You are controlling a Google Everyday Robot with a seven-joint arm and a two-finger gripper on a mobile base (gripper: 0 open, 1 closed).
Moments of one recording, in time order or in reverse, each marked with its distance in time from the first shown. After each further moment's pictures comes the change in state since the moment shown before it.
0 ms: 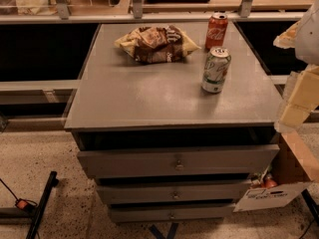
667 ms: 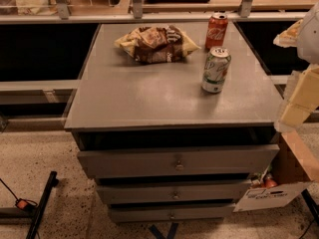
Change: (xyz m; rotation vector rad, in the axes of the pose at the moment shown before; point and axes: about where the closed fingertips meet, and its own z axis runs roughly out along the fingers) arm -0.002 0.000 -0.002 0.006 -0.032 -0.002
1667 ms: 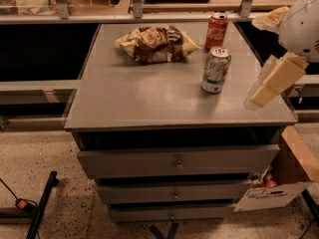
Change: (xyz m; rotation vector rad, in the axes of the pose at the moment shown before) arm -0.046 -0.038 0.012 0.098 -0.322 -0.038
